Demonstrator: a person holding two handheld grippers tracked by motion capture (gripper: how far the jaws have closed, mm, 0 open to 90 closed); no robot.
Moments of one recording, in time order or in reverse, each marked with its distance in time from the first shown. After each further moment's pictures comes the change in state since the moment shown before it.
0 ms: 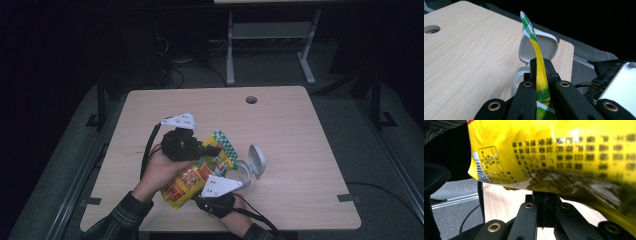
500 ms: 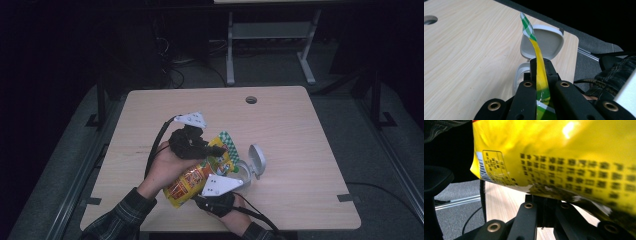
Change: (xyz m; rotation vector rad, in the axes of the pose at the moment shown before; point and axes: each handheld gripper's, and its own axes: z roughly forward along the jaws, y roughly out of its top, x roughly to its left) left arm 0.001 0.008 0.013 0.087 0.020 -0.015; right arm -0.002 0.001 0.001 -0.015 0.023 -0.003
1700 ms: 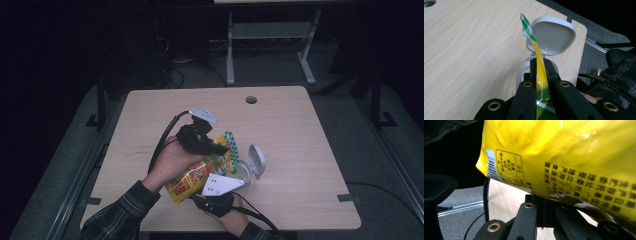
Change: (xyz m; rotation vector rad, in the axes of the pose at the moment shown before) left arm 0.004 0.018 0.015 0.138 0.030 -0.031; right arm 0.001 0.003 0.000 -0.048 0.012 0.016
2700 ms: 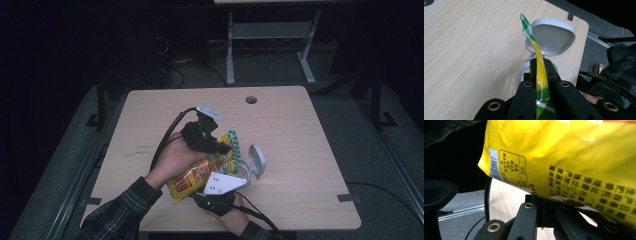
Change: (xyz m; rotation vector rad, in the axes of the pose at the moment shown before) left arm -0.004 0.013 0.002 0.048 0.013 0.018; right arm -0.001 0.005 -0.004 -0.031 0.003 0.000
